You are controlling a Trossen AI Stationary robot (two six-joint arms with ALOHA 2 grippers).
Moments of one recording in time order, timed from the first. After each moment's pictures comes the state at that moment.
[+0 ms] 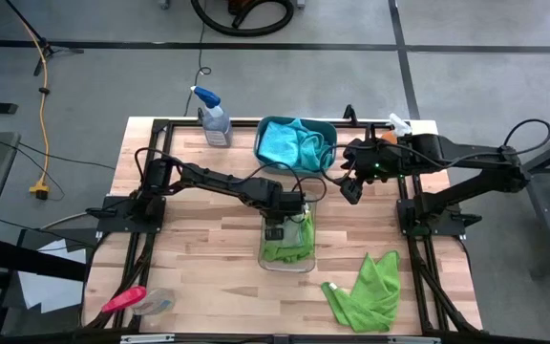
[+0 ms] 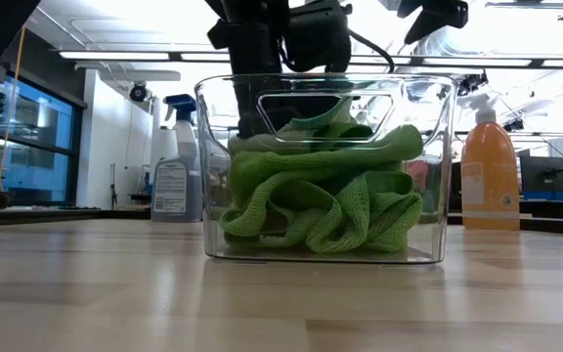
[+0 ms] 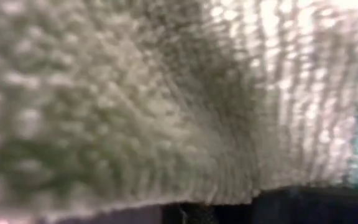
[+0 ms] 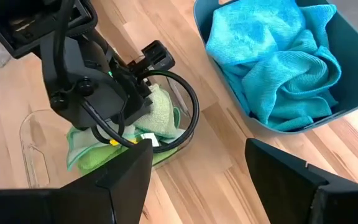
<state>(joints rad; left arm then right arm) -0.05 2.11 1.58 -0.82 -0.11 -0.08 0.00 1.19 1.36 -1.05 0.20 0.49</state>
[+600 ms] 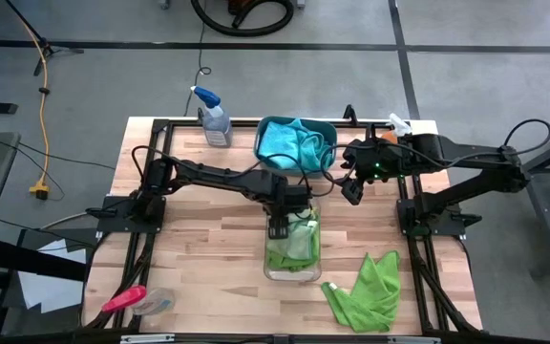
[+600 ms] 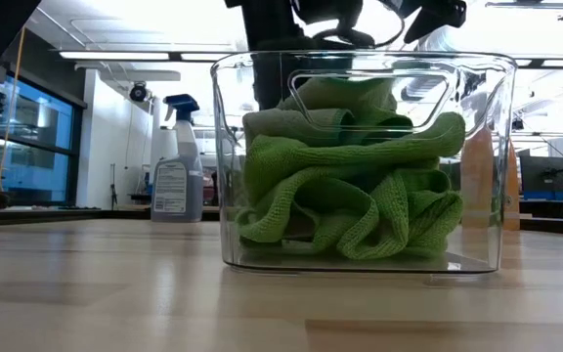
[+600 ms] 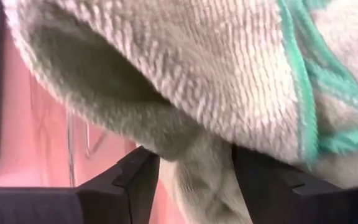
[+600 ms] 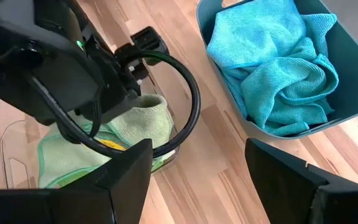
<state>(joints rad) -0.05 2.11 1.80 -1.03 -0.05 -0.08 0.00 1.19 1.36 -1.05 0.20 0.44</state>
